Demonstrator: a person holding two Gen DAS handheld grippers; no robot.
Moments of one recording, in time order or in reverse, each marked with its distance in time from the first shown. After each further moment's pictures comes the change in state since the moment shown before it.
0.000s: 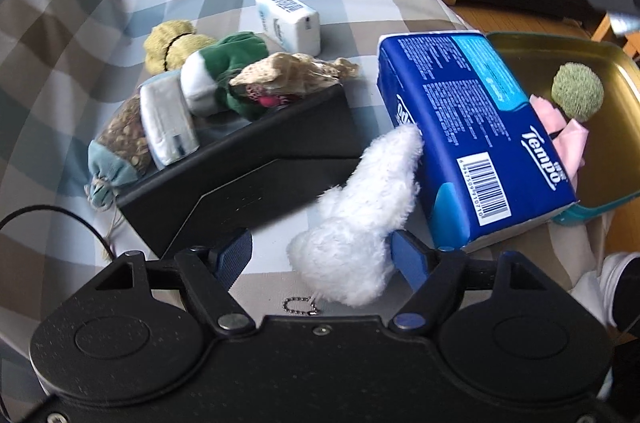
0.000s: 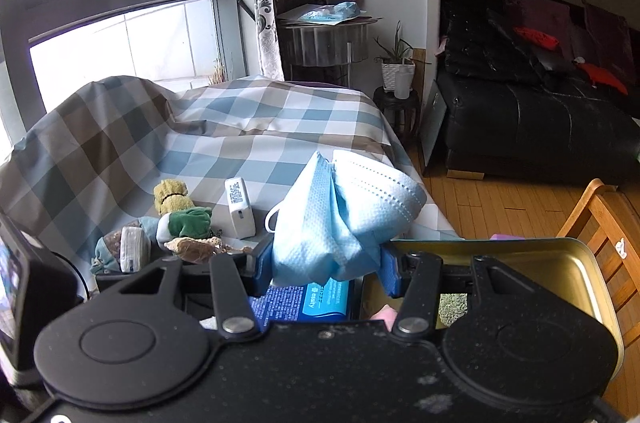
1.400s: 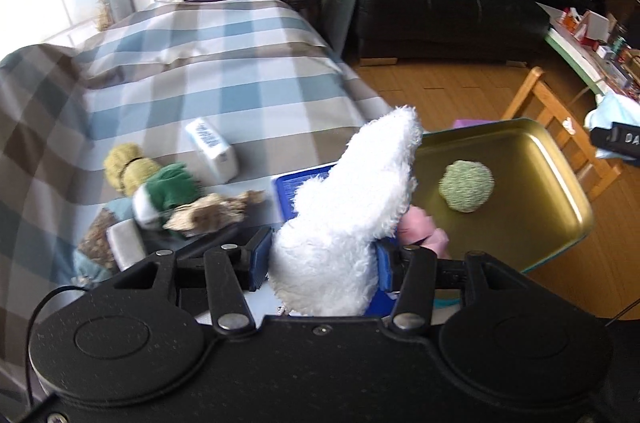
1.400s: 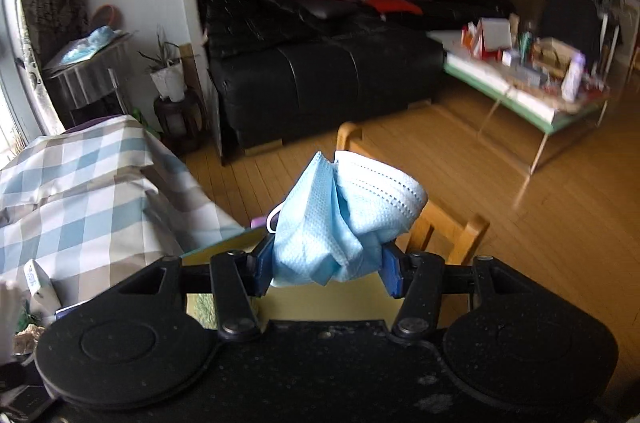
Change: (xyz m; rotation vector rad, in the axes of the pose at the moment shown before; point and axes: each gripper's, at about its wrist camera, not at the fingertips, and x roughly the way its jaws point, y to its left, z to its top) left arm -0.083 -0.053 0.065 0.043 -0.138 -0.144; right arm -0.025 -0.159 -0.002 0.414 0.072 -0.536
